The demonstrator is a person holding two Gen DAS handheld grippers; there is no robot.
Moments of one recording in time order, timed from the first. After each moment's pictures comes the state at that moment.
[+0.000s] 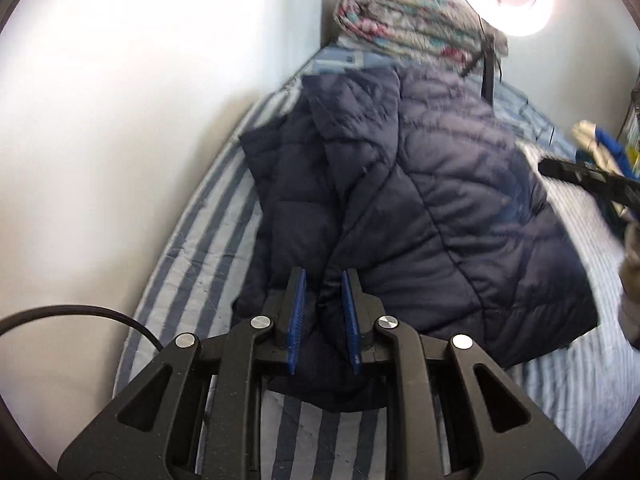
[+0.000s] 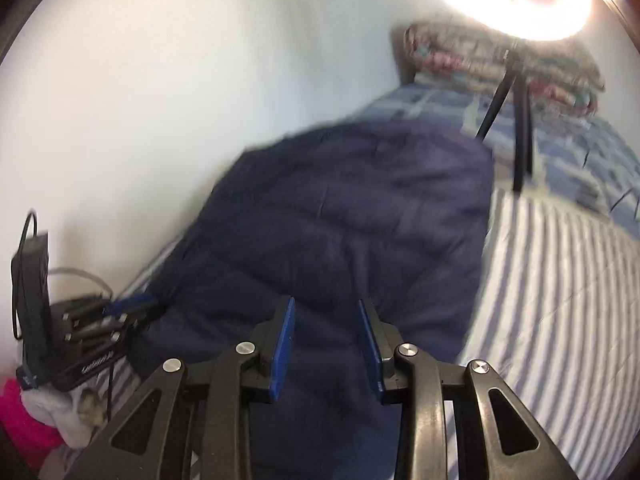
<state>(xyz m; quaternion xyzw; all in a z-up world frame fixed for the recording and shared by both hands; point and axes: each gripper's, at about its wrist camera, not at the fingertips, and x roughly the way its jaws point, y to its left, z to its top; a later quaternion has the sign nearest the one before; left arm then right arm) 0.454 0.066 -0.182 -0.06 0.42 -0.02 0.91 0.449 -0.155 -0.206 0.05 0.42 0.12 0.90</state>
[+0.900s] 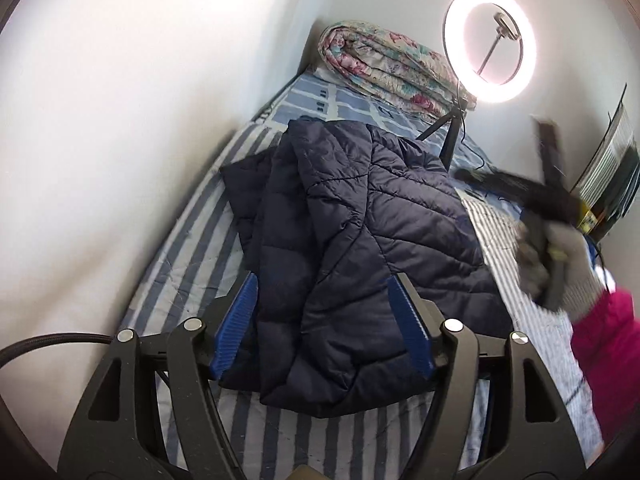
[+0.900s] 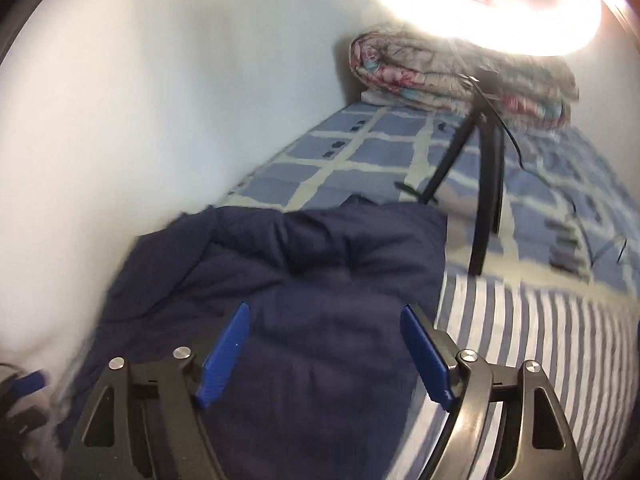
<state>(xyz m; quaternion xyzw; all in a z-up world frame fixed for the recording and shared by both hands) 0.459 0.103 -0.155 -0.18 0.39 -0.10 0.90 0.514 -0.233 -0.218 0.11 0.44 0.09 0.89</state>
